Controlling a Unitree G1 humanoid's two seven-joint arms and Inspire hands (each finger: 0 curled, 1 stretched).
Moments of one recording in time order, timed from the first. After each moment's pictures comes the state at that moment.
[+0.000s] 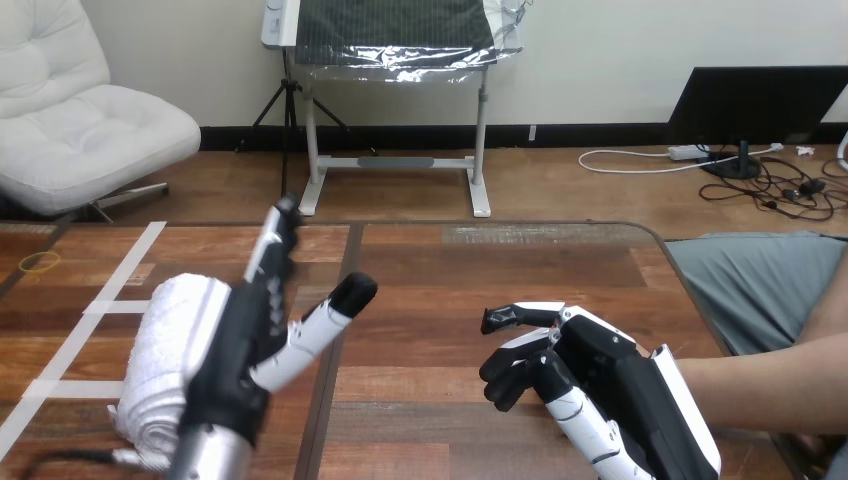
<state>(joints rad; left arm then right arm) 0.19 0.11 -0.02 -0.16 0.08 -0.17 -0.07 0.50 -0.10 0.16 -0.26 0.09 -0.48 0.24</state>
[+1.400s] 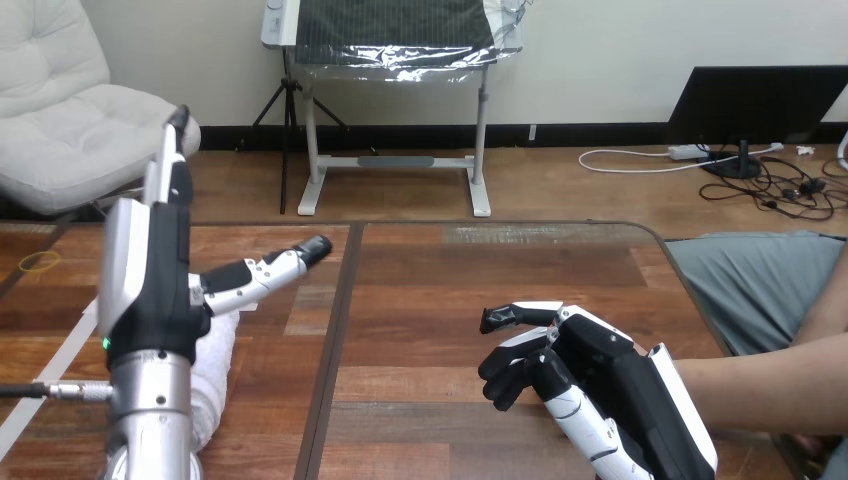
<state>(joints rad) 0.01 0.18 0.05 -0.14 0.48 -0.02 0.21 0.48 -0.10 0.16 -0.23 0.09 -0.49 0.25</state>
